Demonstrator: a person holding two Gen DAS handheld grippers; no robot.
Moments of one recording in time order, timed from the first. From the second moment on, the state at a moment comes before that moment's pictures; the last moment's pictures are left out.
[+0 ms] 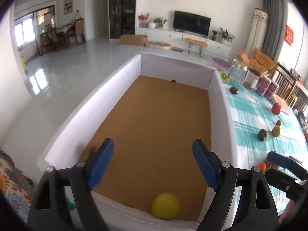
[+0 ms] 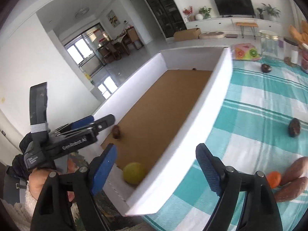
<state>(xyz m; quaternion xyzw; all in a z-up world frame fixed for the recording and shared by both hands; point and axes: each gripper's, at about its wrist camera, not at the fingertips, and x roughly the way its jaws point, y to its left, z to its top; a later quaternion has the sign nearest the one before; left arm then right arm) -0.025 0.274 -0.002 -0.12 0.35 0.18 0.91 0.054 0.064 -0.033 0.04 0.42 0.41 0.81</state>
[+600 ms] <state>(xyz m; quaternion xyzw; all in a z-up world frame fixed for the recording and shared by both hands) 0.014 0.181 -0.015 -0.05 0.37 0.13 0.92 0.069 -0.223 -0.085 0.14 0.37 0.06 0.92</state>
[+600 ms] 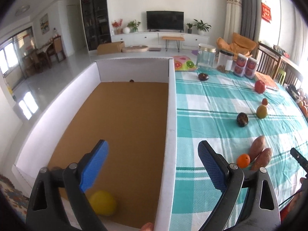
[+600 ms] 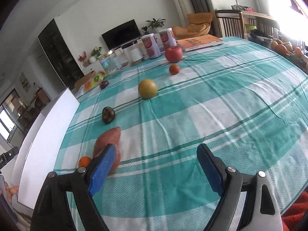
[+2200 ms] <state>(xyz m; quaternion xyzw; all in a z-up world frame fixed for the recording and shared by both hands) 0.001 0.039 -0.001 0.03 0.32 -0.01 0.95 0.063 -0.235 -0.109 0.16 0.39 0.00 0.91</state>
